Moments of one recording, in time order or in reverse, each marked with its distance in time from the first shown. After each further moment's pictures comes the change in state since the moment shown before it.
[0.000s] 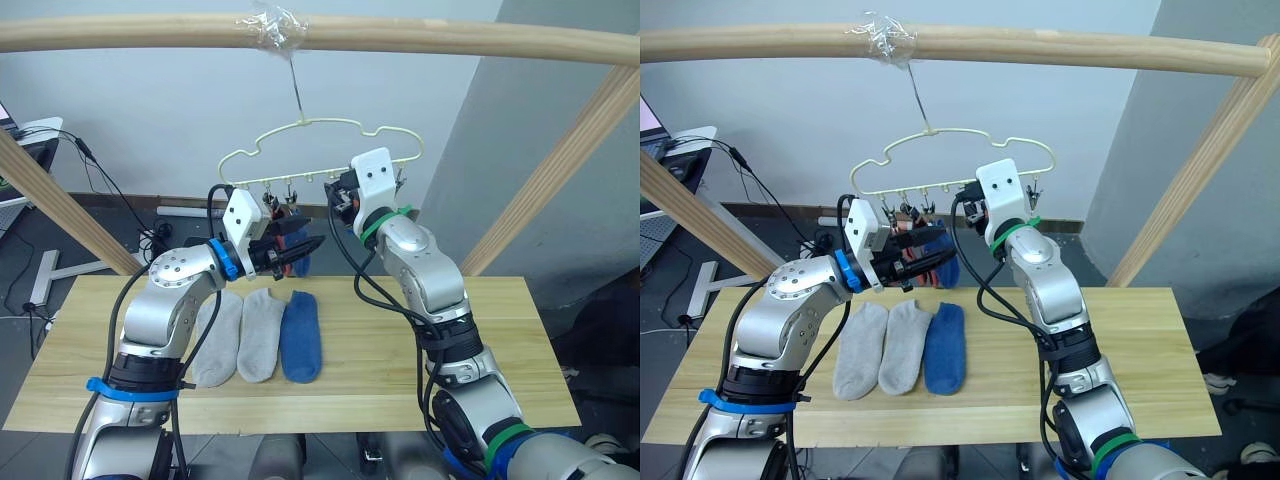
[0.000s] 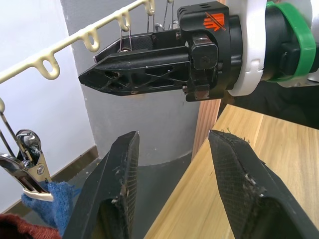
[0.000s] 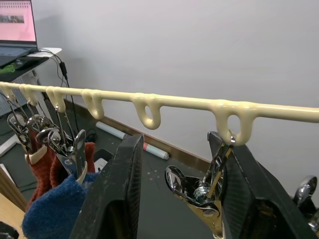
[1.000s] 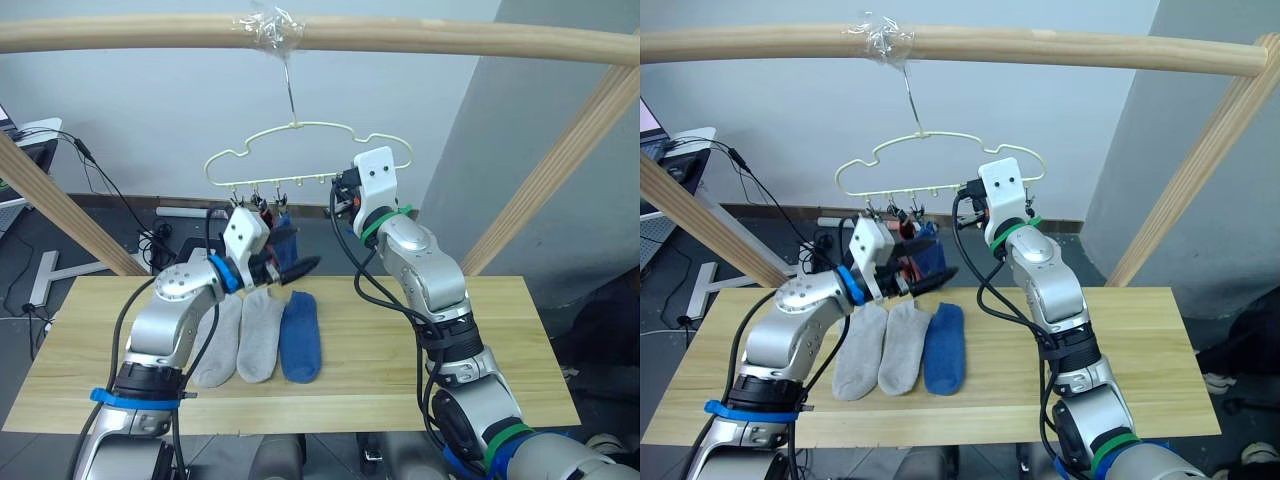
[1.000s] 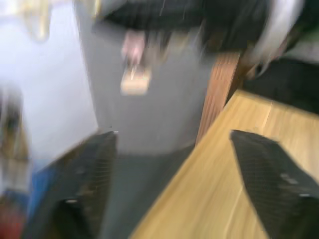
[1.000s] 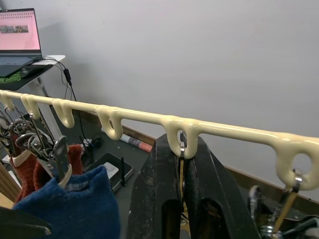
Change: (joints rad) left arm 0.100 0.004 -0.058 0.153 0.141 -0.100 0.020; right arm -0.002 0.003 -0.008 0.001 0.040 -0.003 -0.005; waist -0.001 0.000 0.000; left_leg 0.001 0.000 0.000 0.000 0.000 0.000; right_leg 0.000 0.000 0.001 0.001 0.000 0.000
